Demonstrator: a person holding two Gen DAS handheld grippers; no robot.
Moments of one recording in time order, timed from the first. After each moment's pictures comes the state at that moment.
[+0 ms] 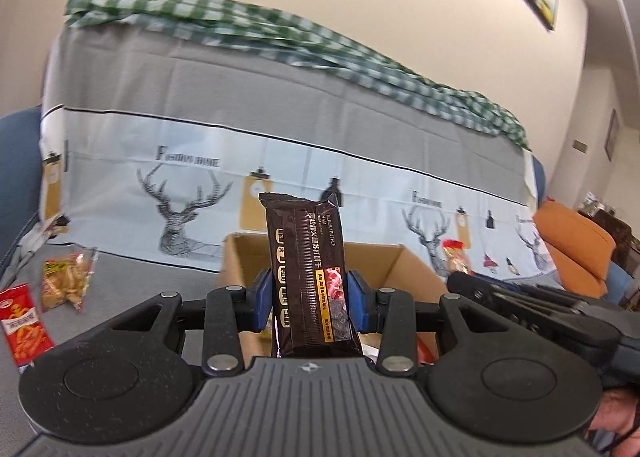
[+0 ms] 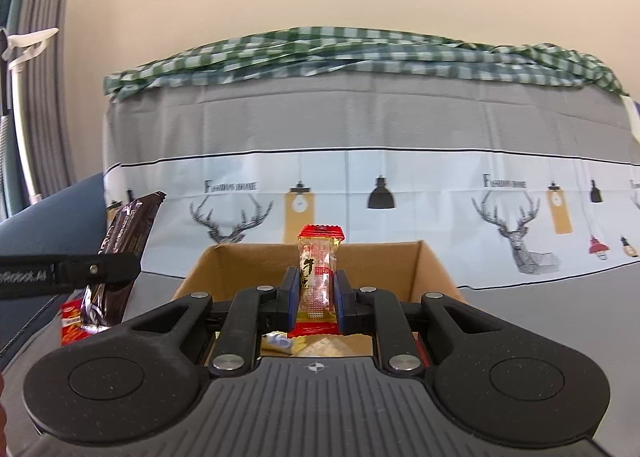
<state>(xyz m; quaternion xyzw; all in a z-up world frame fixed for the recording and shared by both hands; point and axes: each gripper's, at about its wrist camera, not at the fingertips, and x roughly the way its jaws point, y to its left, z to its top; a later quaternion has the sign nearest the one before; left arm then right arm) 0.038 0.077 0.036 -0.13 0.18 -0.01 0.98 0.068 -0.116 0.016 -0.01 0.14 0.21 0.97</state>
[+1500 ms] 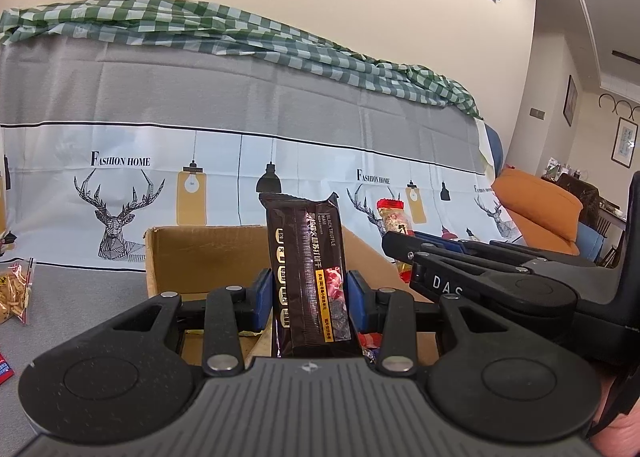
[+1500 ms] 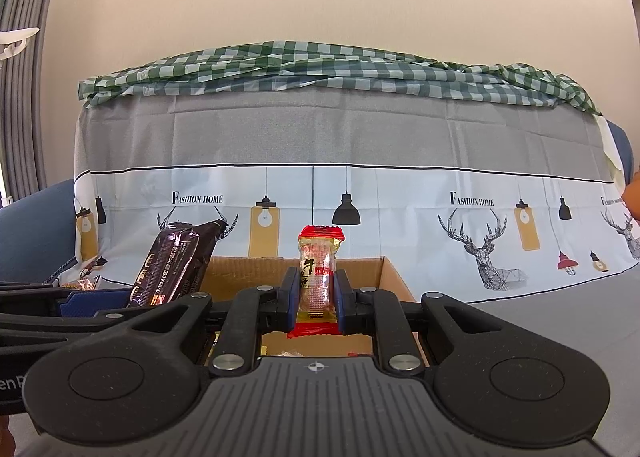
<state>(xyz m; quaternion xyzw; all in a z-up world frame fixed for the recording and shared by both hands) 0.051 0.025 0.026 -0.09 0.18 -0.07 0.98 0.071 -0.120 0.016 -0.03 0.12 0.17 0.98</state>
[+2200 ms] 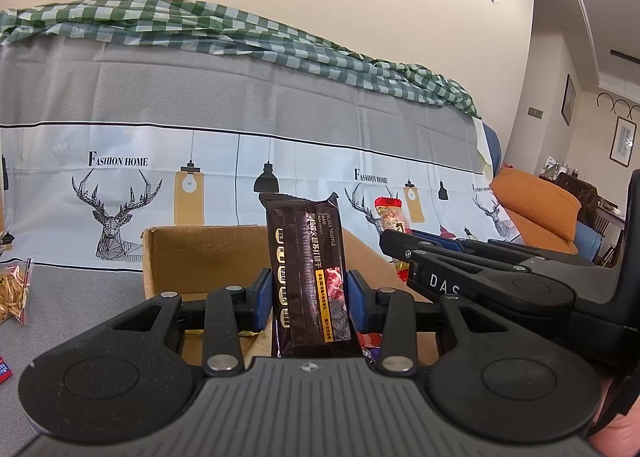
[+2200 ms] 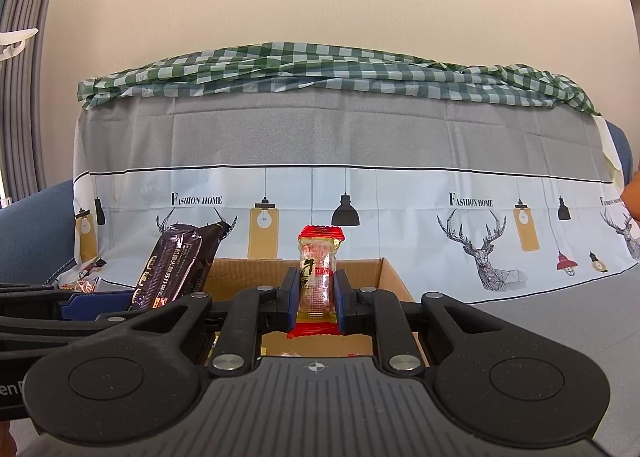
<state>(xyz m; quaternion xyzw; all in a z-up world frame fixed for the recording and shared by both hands) 0.052 0.024 0.026 -0.09 0.18 -0.07 0.98 0.071 -0.122 0.016 -0.02 0.11 0.17 0.98</state>
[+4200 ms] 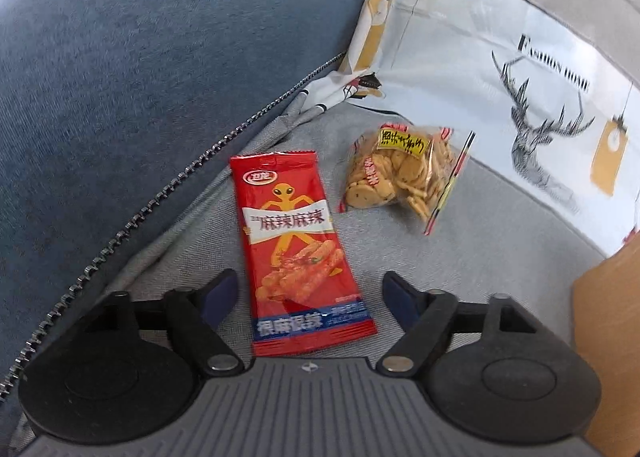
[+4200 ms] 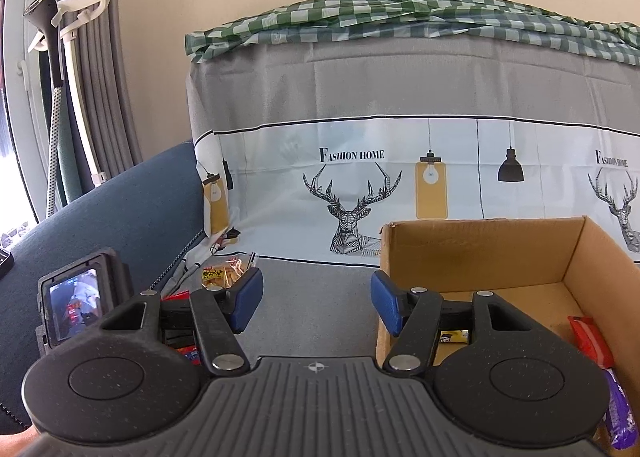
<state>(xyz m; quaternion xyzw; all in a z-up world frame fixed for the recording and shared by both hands) 0.078 0.279 -0.092 -0.21 0.36 0.37 0.83 0.052 0.047 0.007 -0.01 0.19 0.30 0.94</state>
